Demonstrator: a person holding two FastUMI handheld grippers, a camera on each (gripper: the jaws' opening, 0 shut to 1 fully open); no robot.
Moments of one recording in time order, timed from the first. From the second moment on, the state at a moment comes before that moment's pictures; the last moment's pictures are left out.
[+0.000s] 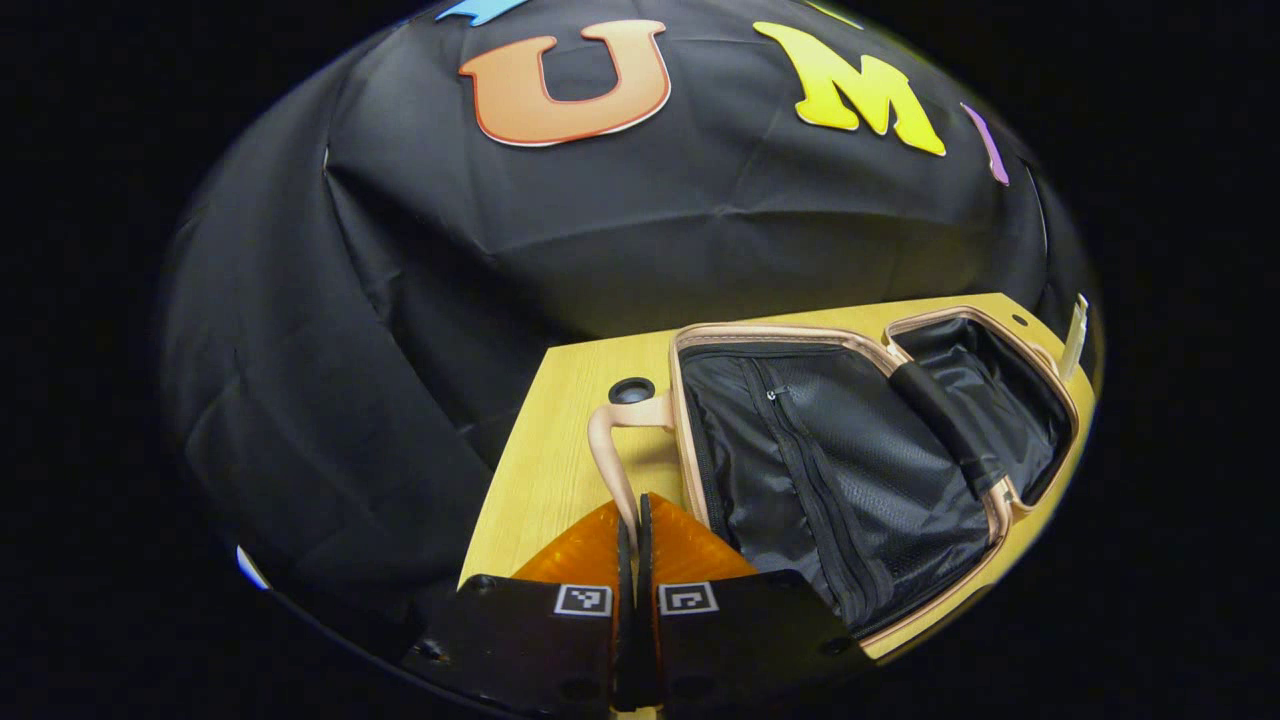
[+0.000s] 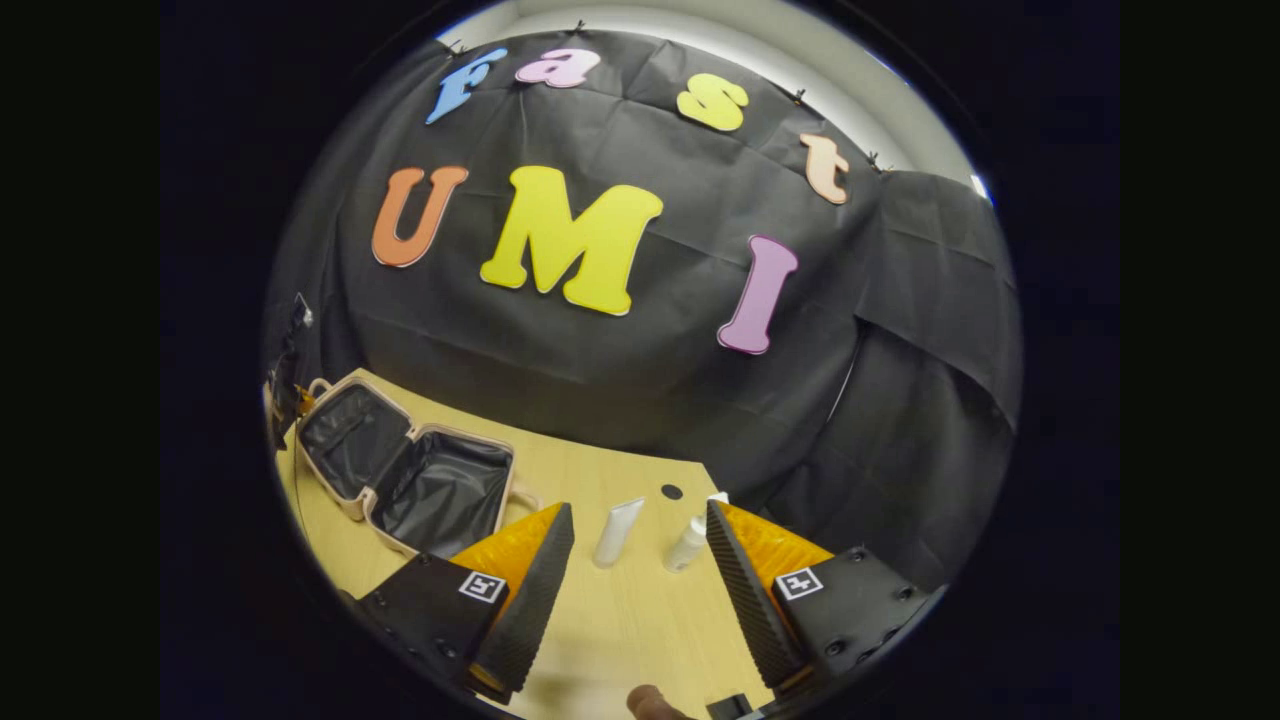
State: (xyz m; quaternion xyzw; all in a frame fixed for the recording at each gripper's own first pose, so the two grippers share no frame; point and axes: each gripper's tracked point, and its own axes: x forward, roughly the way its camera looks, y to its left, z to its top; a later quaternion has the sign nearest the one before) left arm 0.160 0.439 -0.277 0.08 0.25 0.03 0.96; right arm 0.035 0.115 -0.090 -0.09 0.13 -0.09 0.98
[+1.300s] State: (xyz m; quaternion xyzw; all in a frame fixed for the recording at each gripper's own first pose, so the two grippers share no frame) left arm 0.119 0.329 -0.233 -0.01 0.23 0.01 0.97; right arm 0.021 0.042 -0.136 -0.06 0.16 -0.07 0.98
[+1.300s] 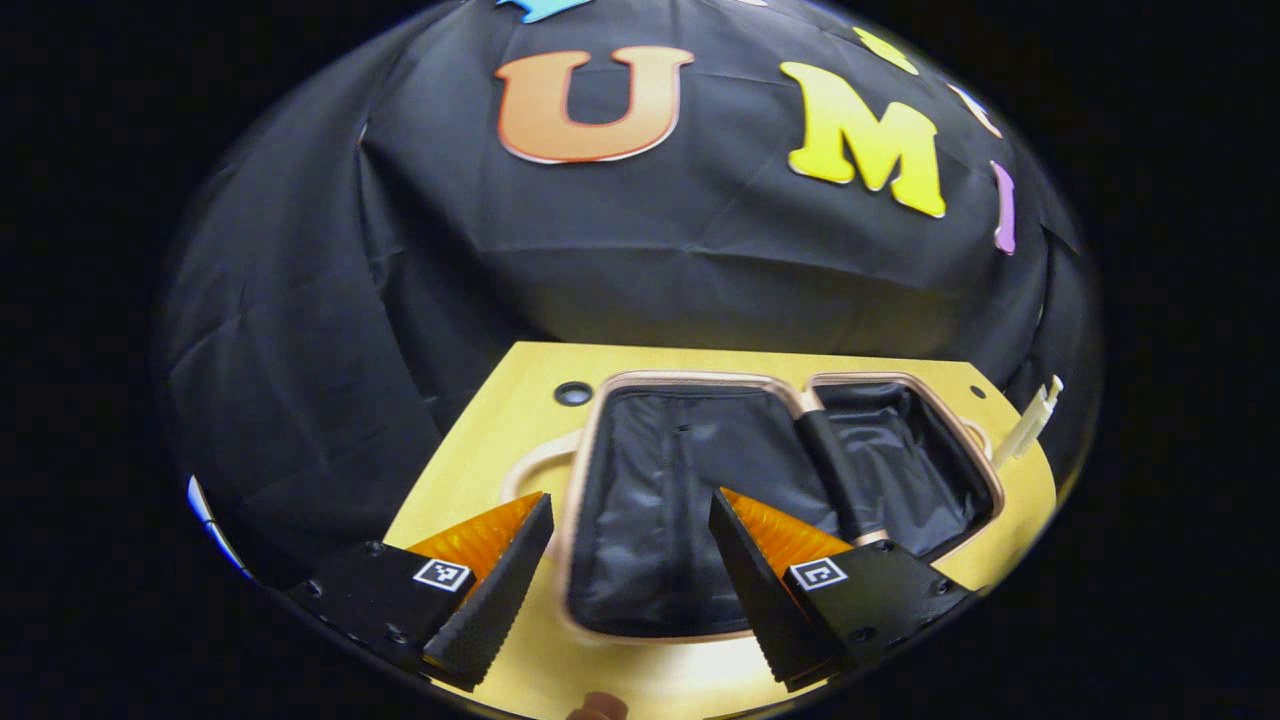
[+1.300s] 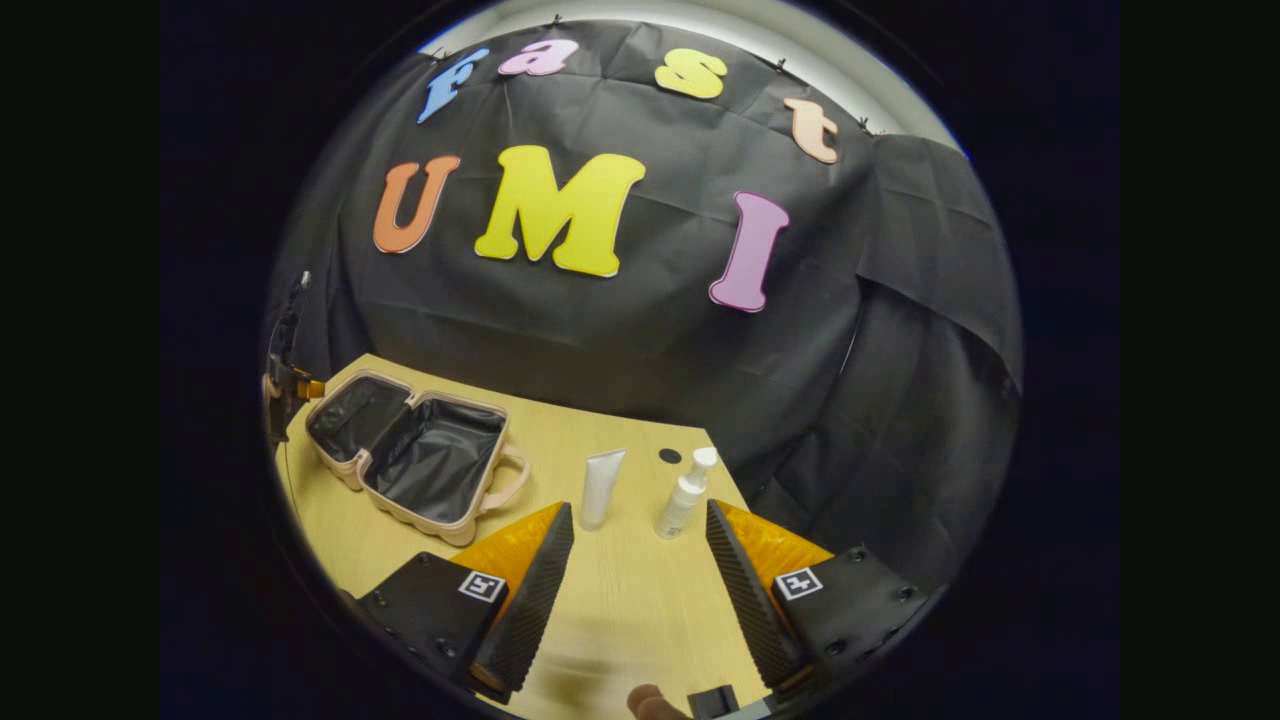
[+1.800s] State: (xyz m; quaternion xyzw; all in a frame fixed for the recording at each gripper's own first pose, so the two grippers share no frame) left arm 0.115 0.064 -0.229 -0.01 0.25 -0.12 0.96; right arm 0.059 -0.050 -0.177 -0.08 0.17 -0.03 0.98
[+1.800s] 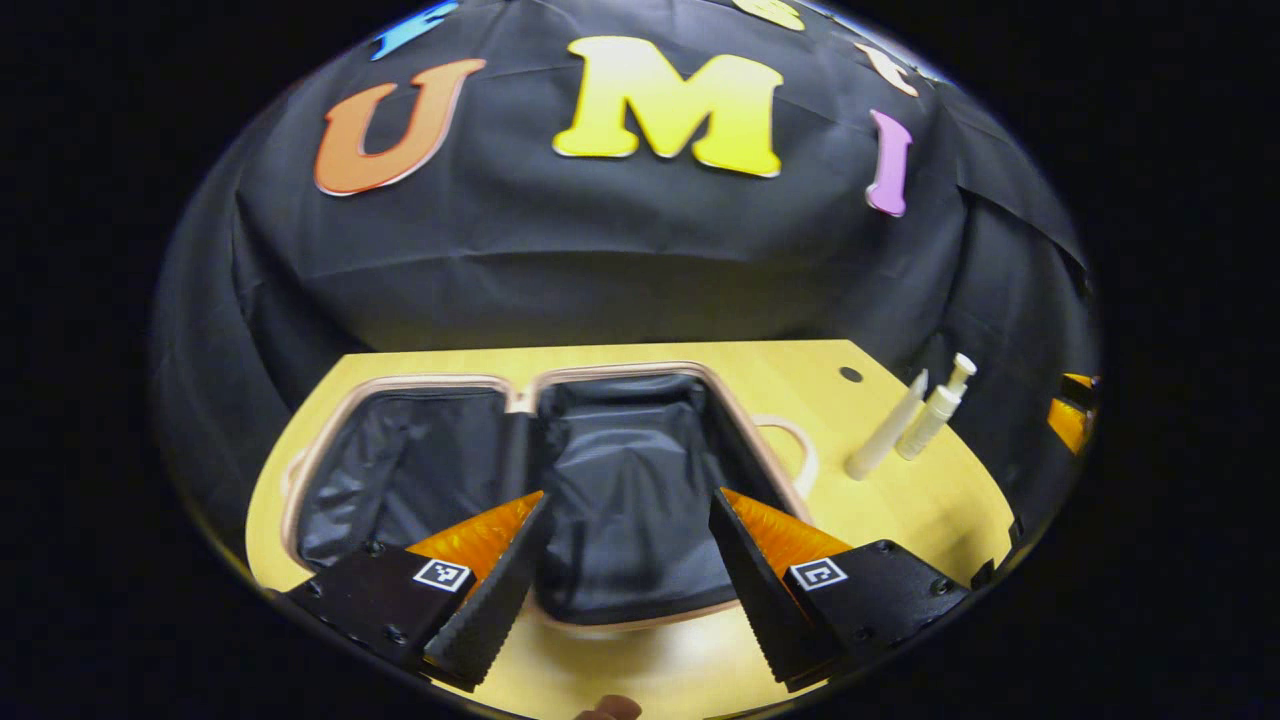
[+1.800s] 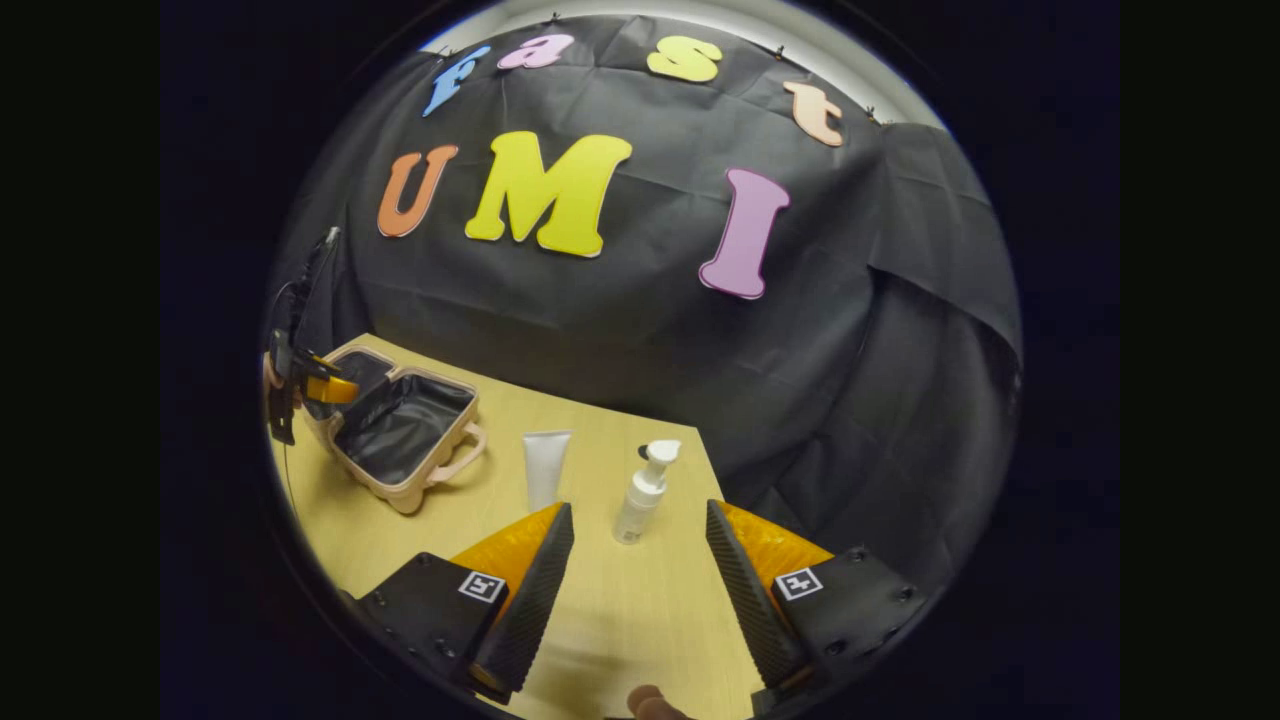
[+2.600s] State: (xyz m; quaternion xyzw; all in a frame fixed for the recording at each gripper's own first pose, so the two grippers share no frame) left arm 0.151 -0.197 -0.279 0.04 0.27 -0.25 0.93; right arm 0.069 -0.143 -0.238 -0.07 0.22 0.00 0.97
